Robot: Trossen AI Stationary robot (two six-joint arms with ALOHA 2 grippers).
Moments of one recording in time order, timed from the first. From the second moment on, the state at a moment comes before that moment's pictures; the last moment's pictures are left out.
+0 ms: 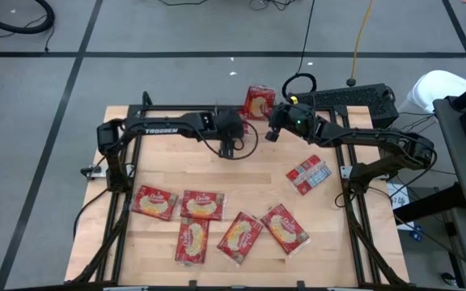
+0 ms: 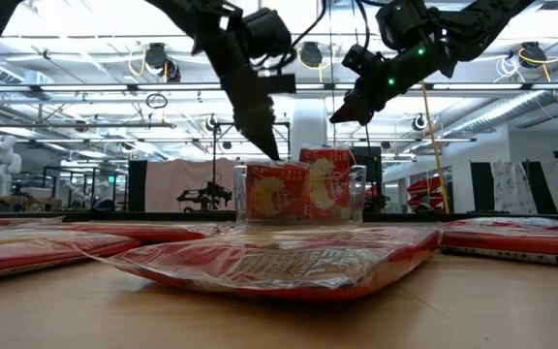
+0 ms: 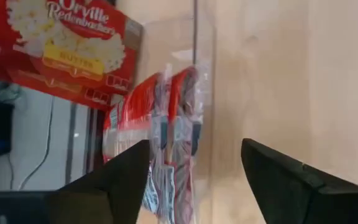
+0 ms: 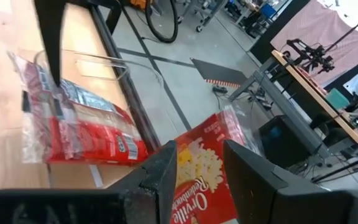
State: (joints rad) left arm 0.30 1.85 1.45 -0.54 -0.23 0.43; right arm -0.45 1.34 0.74 0.28 0.31 -0.50
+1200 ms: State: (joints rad) left arm 0.55 1.83 1.37 -0.23 -0.25 0.58; right arm -0.44 1.34 0.74 0.30 0.31 -0.51
